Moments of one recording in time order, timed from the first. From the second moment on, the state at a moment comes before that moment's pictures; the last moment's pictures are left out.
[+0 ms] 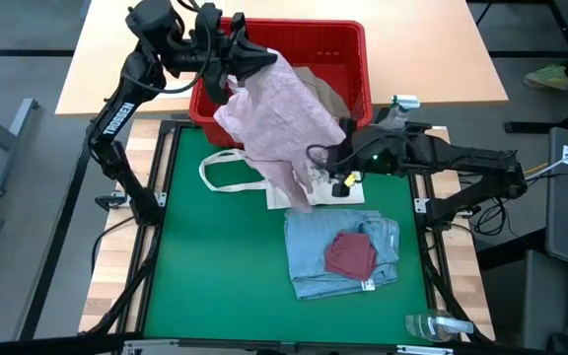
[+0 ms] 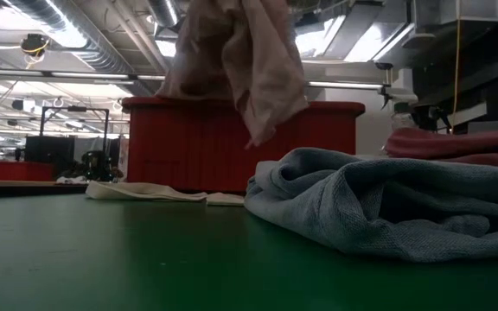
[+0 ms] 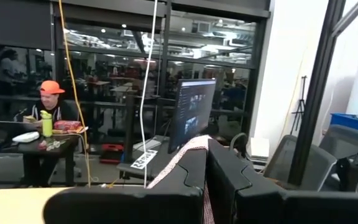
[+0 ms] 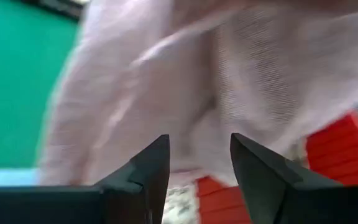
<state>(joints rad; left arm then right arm) 0.51 1.67 2.36 -0.46 0.61 -0.22 -0.01 1.39 1.54 -0.71 0.31 -0.38</state>
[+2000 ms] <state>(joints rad) 0.46 1.67 2.36 -0.55 0.62 -0.26 0.00 1.56 1.54 -0.51 0.56 -0.38</state>
